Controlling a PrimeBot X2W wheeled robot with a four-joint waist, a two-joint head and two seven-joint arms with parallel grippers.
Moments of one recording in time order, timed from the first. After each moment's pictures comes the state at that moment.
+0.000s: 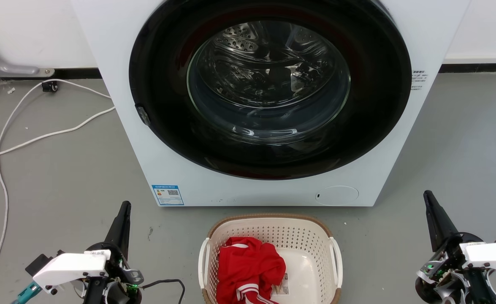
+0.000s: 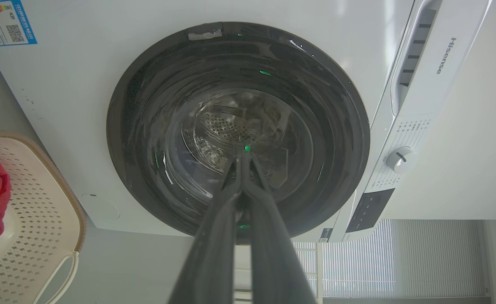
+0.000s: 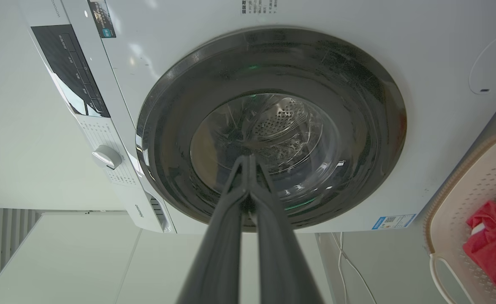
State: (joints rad) left arm -0.10 0.05 0.11 0.25 -1.61 -0.13 0.11; right arm -0.10 -0.05 -0.11 0.25 1.61 0.13 0.11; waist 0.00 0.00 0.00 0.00
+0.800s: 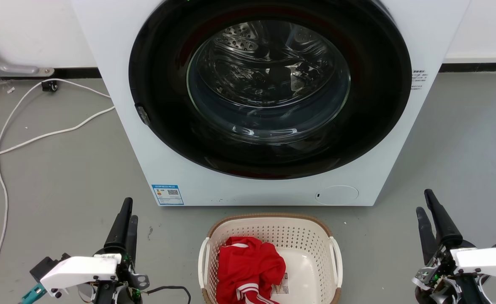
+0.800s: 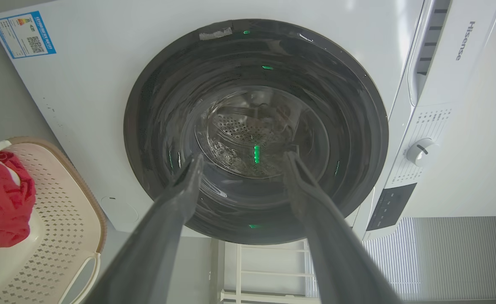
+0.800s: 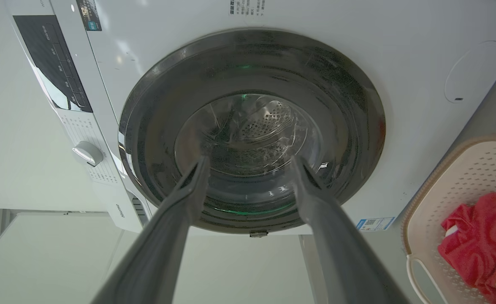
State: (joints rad) left arm -0.09 0.05 0.08 0.25 -1.55 -0.13 0.06; right arm -0.08 -0.05 -0.08 0.25 1.56 0.13 0.06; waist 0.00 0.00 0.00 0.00
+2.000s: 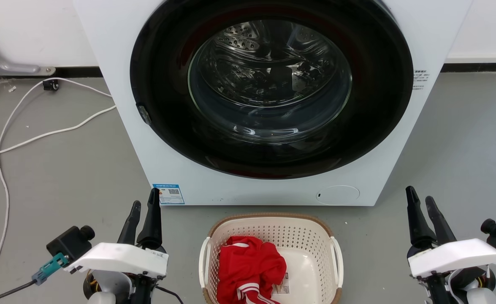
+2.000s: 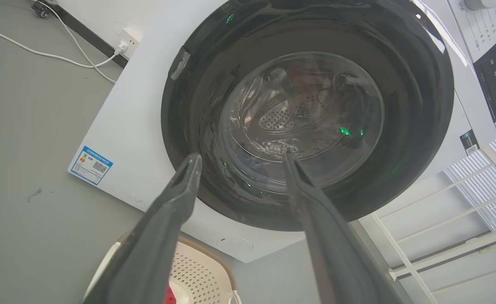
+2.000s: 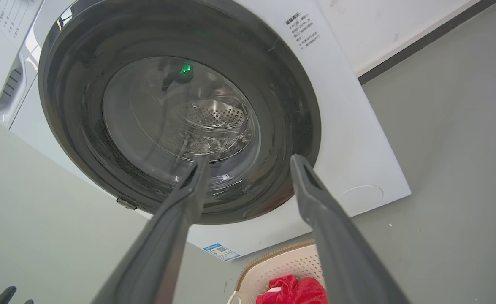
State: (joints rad) left arm -0.09 0.05 -0.03 0.18 -0.85 -0.08 -0.08; right arm -0.08 -0.05 -0.04 0.21 0.73 0.13 -0.07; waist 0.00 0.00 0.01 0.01
